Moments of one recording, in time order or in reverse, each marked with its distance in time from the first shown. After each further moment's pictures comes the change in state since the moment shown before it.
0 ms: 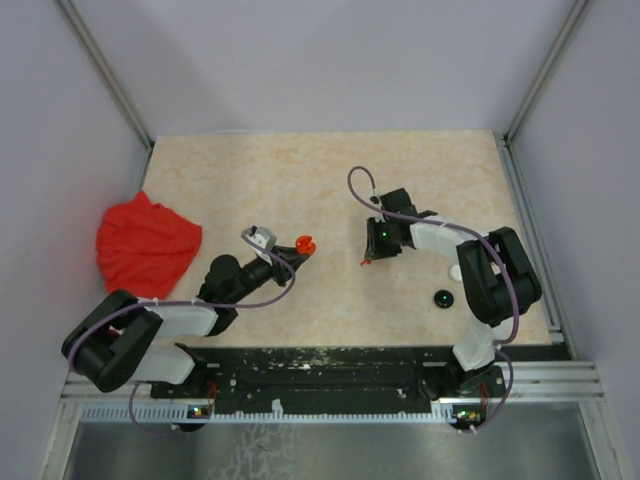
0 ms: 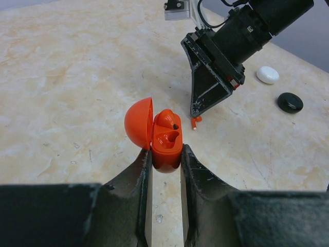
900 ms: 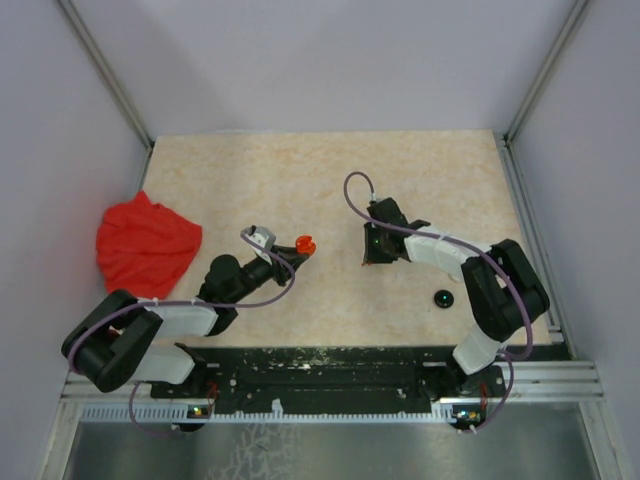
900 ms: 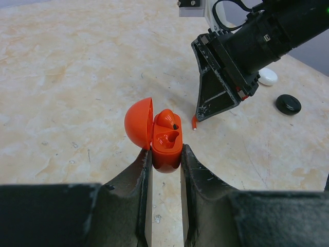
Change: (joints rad) left arm 0.002 0.000 0.000 0.000 0.000 -0.016; right arm 0.115 -0.107 -0.060 -0.006 0.236 0.174
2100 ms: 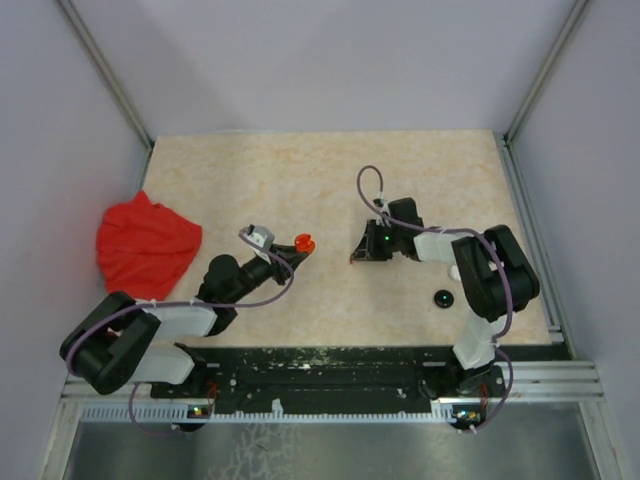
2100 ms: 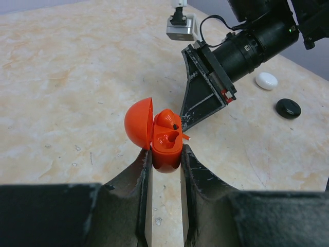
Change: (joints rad) left arm 0.004 -0.013 0.000 -0.001 -0.010 -0.001; right arm -0.132 0.133 -0.069 0.336 -0.449 -0.014
